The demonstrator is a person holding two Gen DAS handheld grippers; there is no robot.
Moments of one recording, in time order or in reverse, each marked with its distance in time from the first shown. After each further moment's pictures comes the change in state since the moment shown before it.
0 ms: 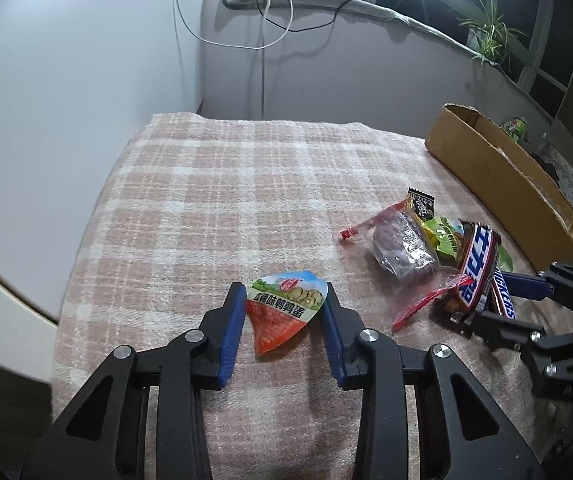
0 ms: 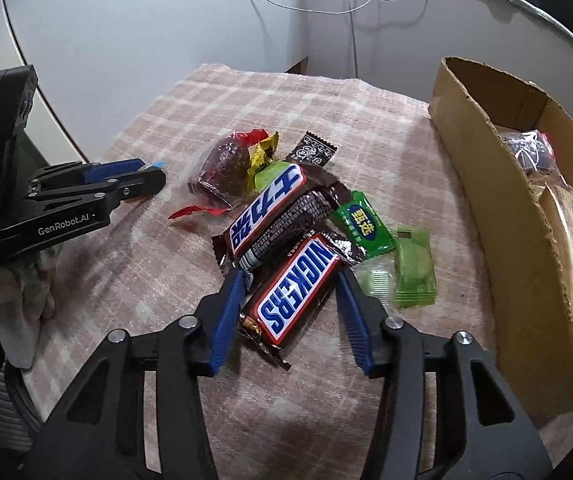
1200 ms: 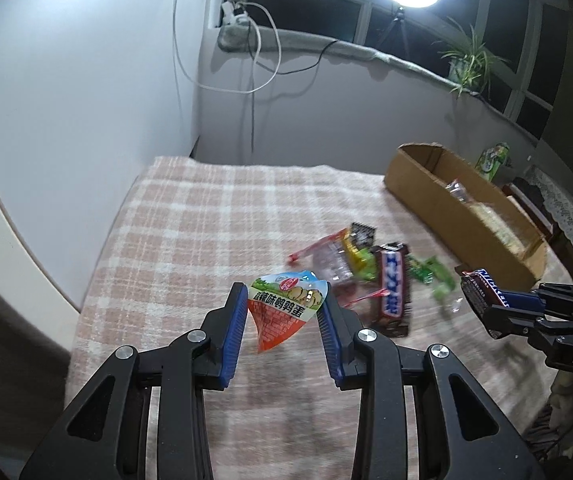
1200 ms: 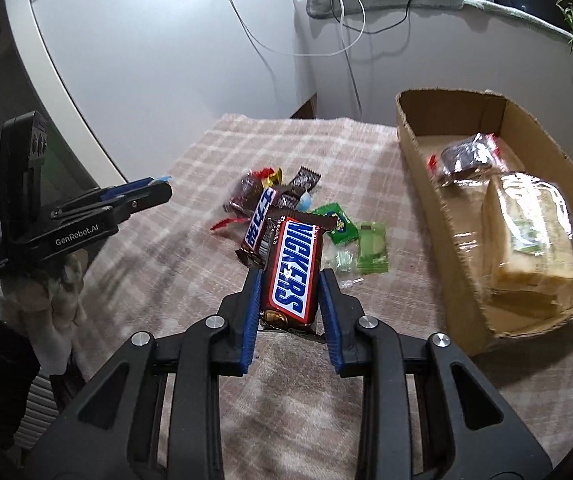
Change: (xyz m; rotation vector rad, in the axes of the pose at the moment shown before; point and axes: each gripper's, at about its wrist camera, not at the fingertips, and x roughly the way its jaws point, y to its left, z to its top) left arm -0.060 -0.031 0.000 -0.016 -0.120 -0.021; right arm -0.080 -0.029 -0.024 0.063 -0.141 0.122
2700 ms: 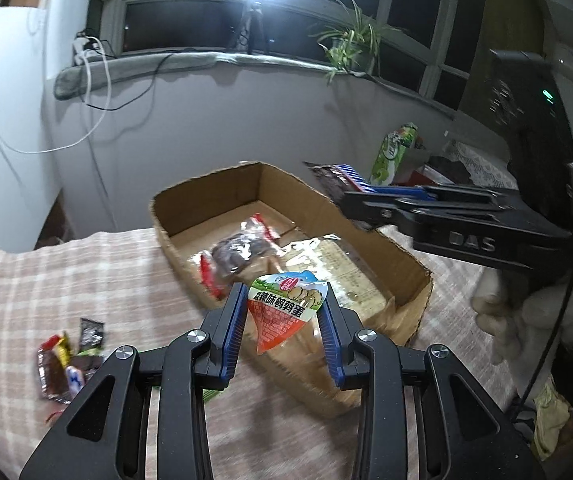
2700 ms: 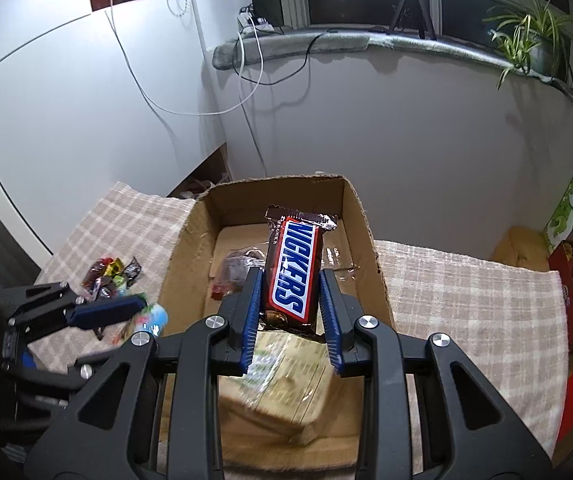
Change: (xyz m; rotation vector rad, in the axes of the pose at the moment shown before) left arm 0.047 -0.216 0.050 0.173 -0.012 -0.241; right arm -0.046 -0.173 0.083 -0.003 -0.080 -0.172
